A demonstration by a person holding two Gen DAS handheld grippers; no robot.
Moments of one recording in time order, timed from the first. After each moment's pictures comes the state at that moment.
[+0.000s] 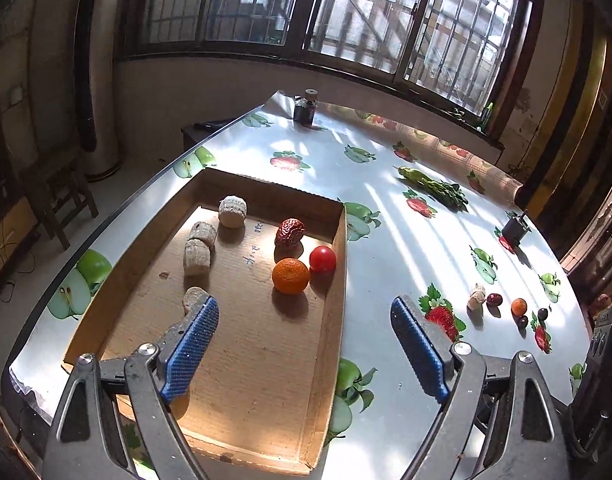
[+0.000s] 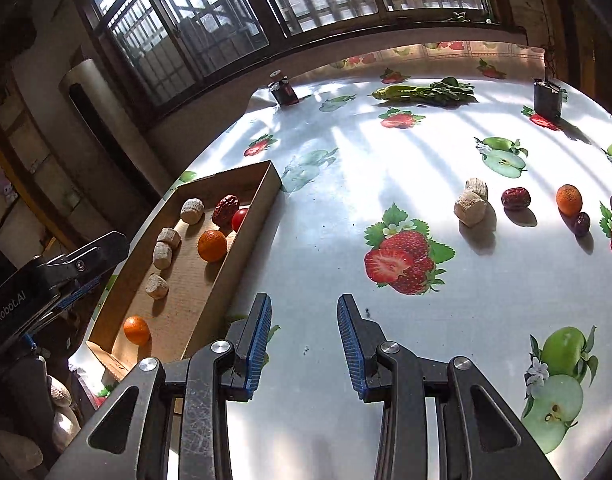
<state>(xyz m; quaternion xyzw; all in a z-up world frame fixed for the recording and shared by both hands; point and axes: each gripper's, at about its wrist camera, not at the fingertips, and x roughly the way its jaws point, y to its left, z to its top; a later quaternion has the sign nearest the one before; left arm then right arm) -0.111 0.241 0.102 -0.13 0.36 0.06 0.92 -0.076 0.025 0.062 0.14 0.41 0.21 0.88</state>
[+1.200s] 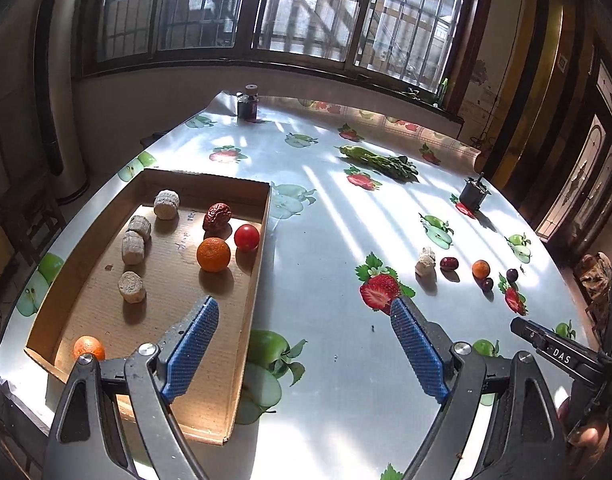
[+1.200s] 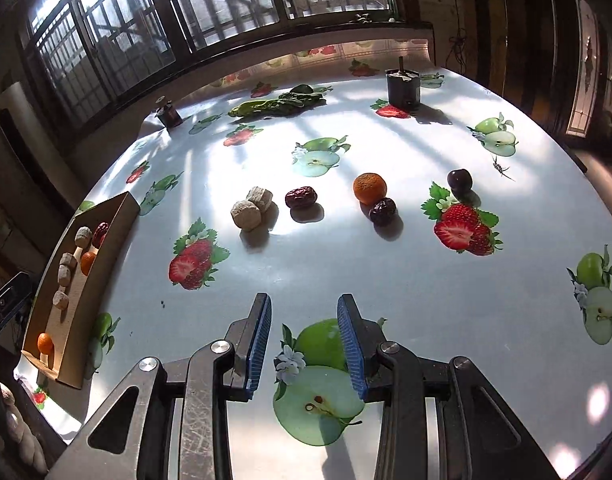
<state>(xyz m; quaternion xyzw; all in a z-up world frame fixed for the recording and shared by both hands) -0.123 0.173 0.099 -0.09 0.36 -0.01 0.93 -0.087 -0.137 0.055 0.12 0.43 0.05 0.89</state>
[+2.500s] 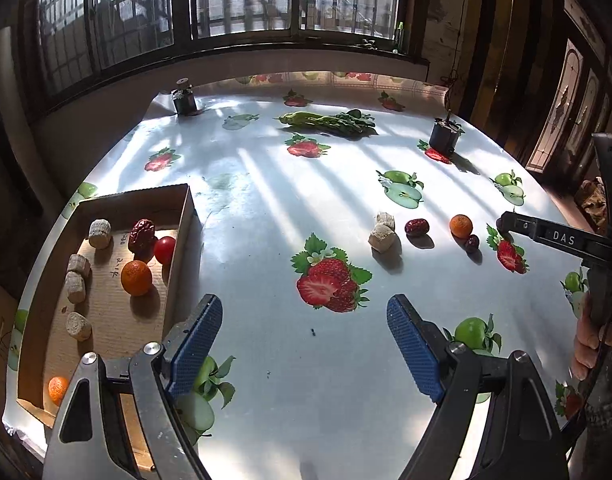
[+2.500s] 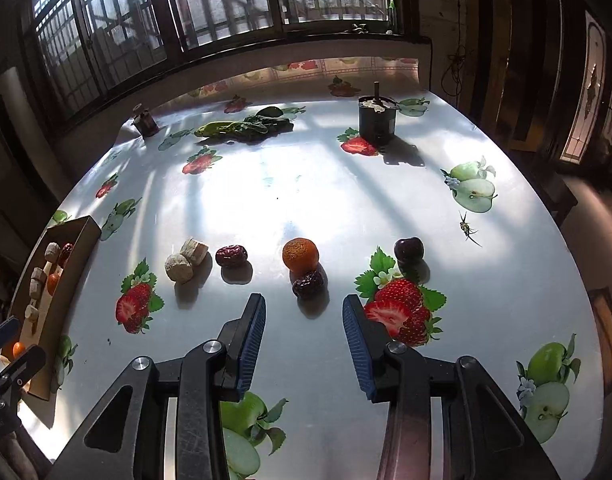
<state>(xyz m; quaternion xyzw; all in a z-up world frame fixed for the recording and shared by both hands) -0.072 0.090 0.091 0.01 0.41 -0.05 0.91 -0.012 -0.185 0.069 0.11 0.43 0.06 0.89</state>
